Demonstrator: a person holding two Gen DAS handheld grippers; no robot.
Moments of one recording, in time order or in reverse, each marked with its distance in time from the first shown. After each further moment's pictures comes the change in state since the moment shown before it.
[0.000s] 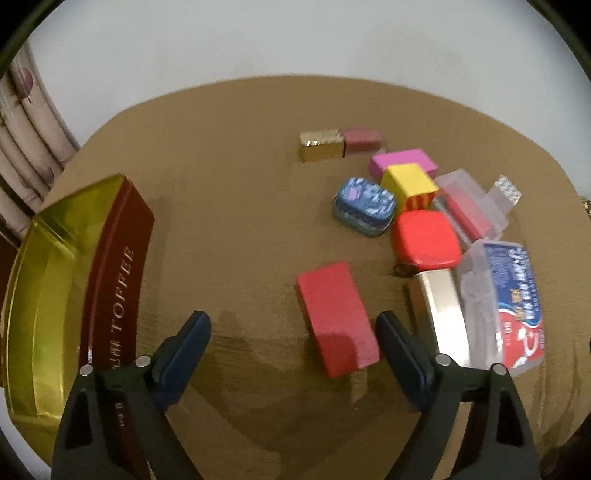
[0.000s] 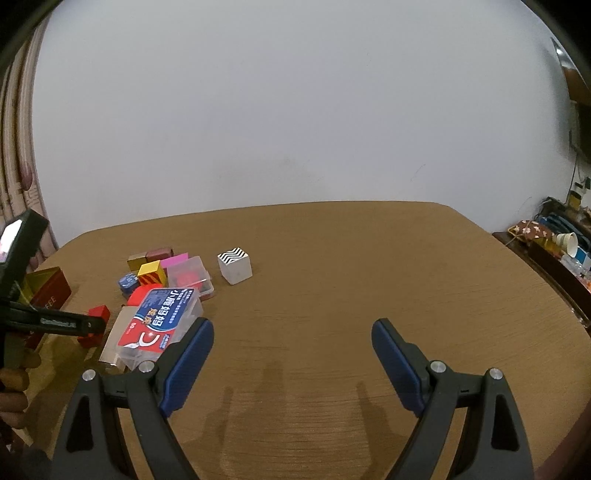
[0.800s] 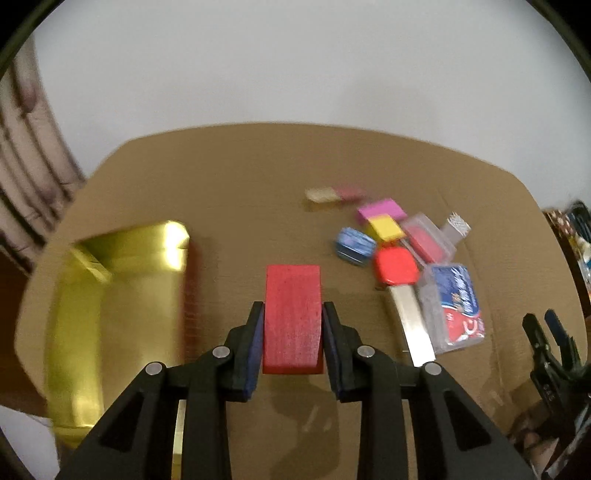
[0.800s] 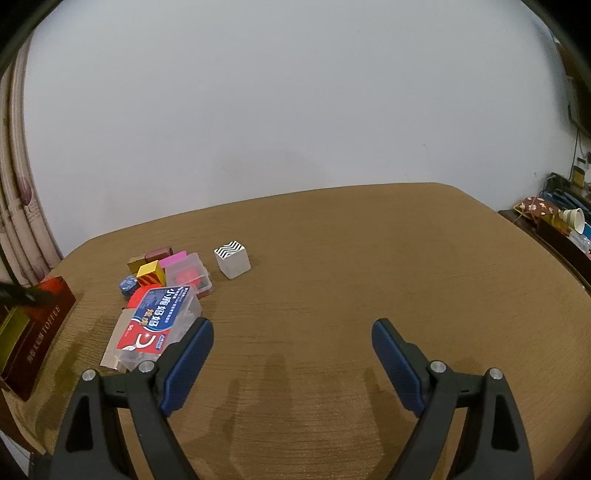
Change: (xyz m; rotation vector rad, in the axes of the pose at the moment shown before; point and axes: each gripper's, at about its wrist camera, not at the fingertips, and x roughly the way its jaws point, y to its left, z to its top) left arm -0.104 0.047 0.007 0.012 -0.122 -0.071; right arm 0.009 -0.009 -0.002 0.070 0.040 0.024
